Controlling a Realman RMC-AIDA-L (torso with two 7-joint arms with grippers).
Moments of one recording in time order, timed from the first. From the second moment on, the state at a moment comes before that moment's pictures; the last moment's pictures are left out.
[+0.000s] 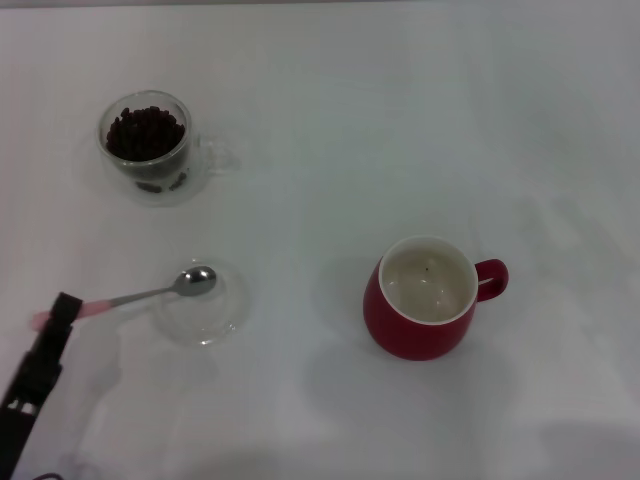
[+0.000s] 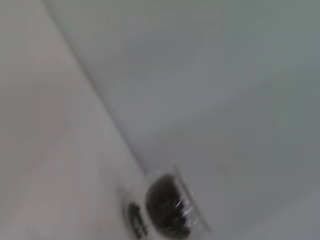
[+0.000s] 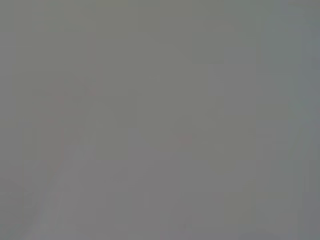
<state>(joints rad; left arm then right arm) -0.11 -2.08 0.63 -0.41 1.22 1.68 -0.96 0.12 1.99 -1.64 0.14 0.35 -2.15 0.09</state>
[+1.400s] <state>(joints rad) -0.36 -1.85 0.72 0.52 1.57 1.52 -1.89 0.13 2.03 -1.66 0.03 0.06 -2.13 0.12</state>
